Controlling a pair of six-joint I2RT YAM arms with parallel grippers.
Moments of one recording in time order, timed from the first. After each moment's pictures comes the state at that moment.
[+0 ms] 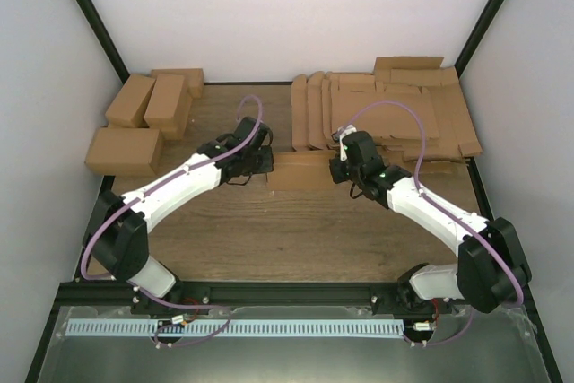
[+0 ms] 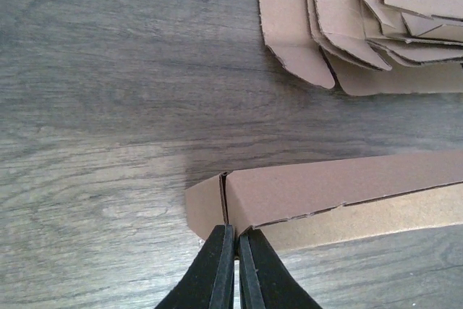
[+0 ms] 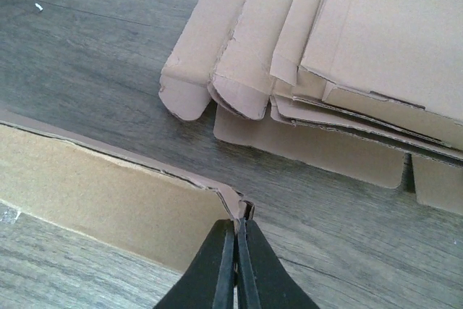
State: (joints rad) left arm -0.65 1.56 1.19 -0.56 -0.10 -0.63; right arm 0.54 1.31 0.85 -0.25 0.16 0.14
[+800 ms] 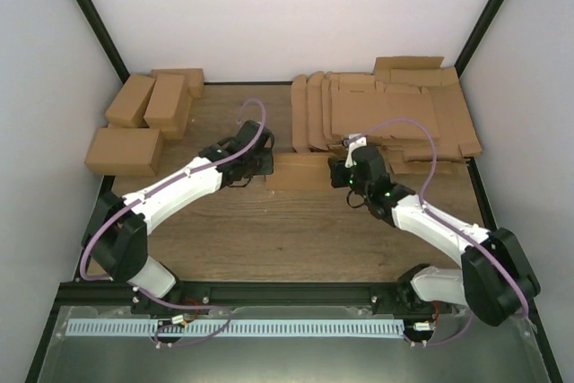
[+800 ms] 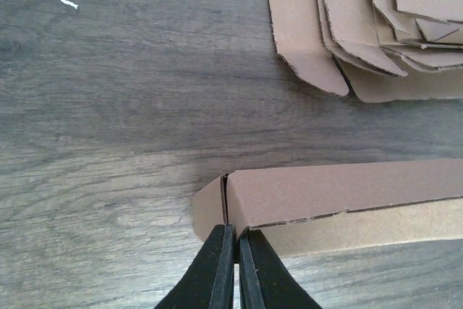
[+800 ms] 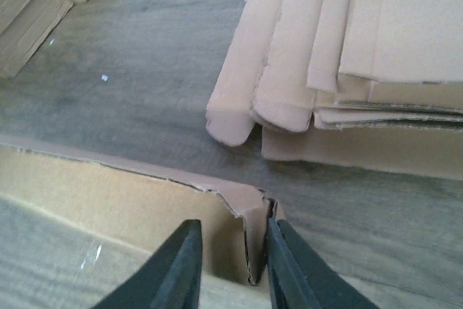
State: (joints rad) left arm -0.68 1.55 1.17 -0.53 -0.17 -0.62; right arm 0.54 1.25 0.65 0.06 0.08 0.35
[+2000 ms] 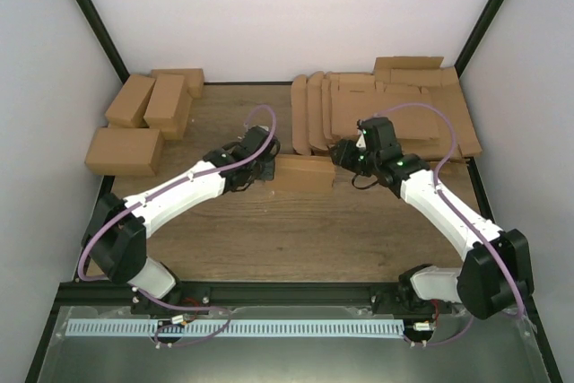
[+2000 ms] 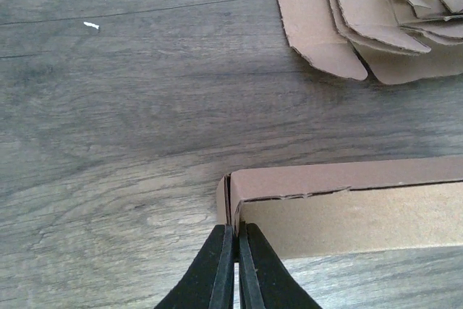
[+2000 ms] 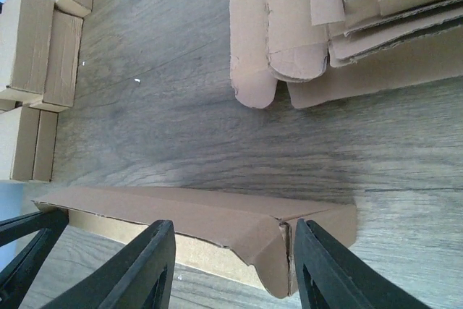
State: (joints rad) left arm -0.73 1.54 1.16 -0.55 -0.28 -0.53; right arm 0.41 1.26 0.95 -0.40 -0.17 0.69
